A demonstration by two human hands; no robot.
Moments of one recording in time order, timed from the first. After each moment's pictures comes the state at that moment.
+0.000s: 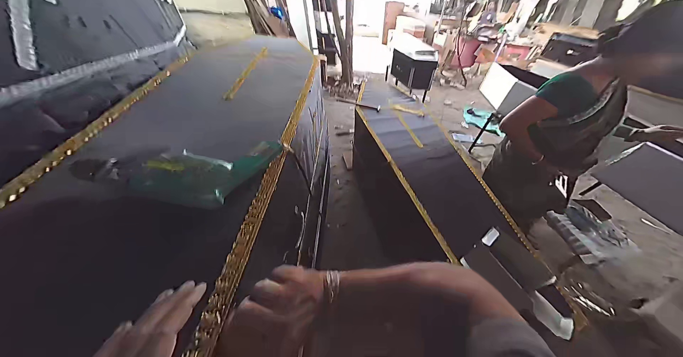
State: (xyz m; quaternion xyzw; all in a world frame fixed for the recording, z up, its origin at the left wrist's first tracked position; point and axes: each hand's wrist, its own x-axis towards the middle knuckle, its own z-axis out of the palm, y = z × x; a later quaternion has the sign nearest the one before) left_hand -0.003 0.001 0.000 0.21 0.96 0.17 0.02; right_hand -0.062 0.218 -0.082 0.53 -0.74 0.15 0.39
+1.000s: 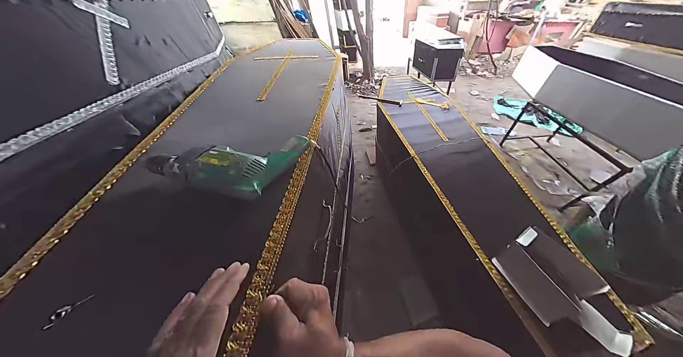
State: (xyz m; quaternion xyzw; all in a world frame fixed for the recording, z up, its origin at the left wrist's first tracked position) left_hand 0.001 0.001 -0.001 0.20 0.97 0.17 0.01; right_hand -0.009 0.158 -0.097 0.11 -0.70 0.70 0.08
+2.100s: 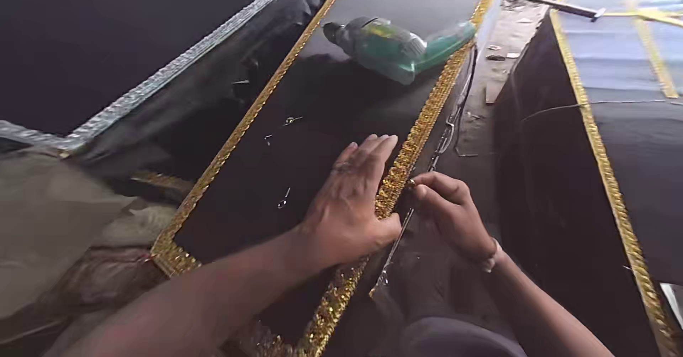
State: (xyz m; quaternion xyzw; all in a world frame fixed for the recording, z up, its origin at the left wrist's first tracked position) left_hand 0.008 0.004 -0.007 0.13 0.98 0.14 -0.01; right_hand -0.031 0.191 -0.122 0.25 -0.49 0.83 -0.09
